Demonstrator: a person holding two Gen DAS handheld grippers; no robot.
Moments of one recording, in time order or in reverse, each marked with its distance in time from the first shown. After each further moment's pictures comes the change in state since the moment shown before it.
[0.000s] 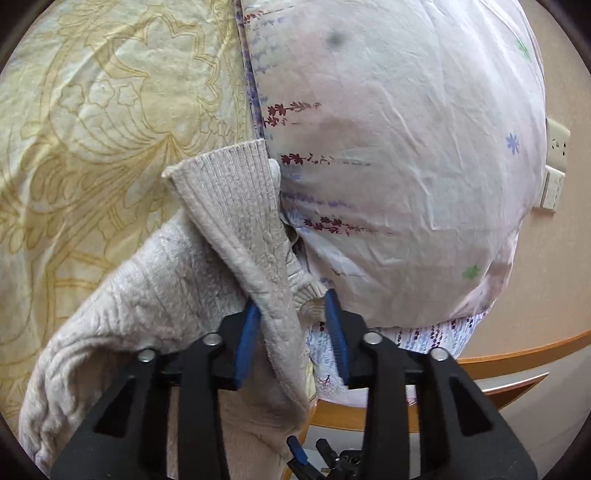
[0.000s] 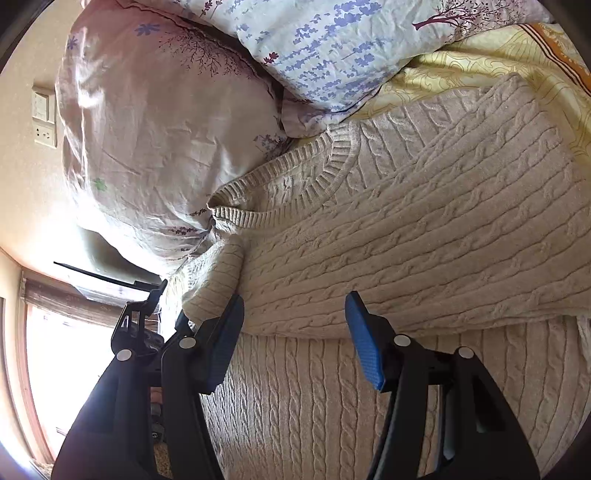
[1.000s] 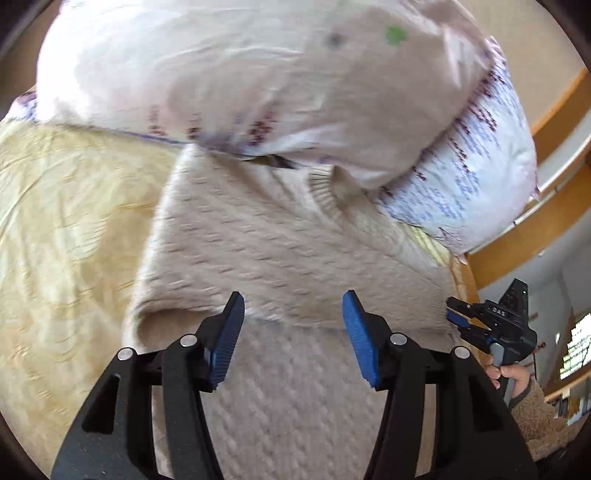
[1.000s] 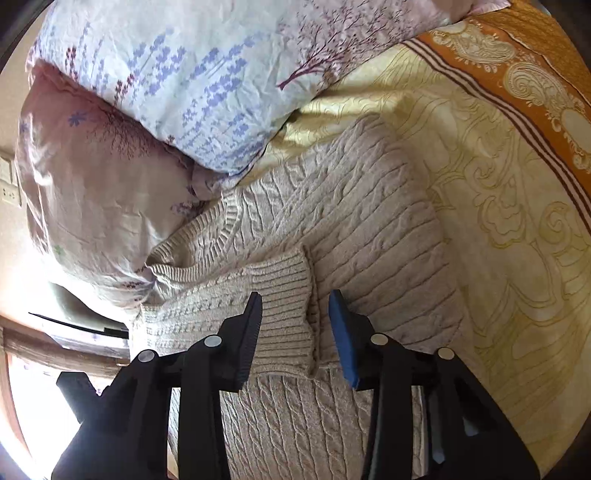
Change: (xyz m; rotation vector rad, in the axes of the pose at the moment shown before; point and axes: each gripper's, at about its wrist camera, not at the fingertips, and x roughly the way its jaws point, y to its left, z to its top) left arm -0.033 -0.062 -0.068 0.844 0.222 0.483; right arm -0.034 -0.057 0.011 0.073 -0.086 -0.179
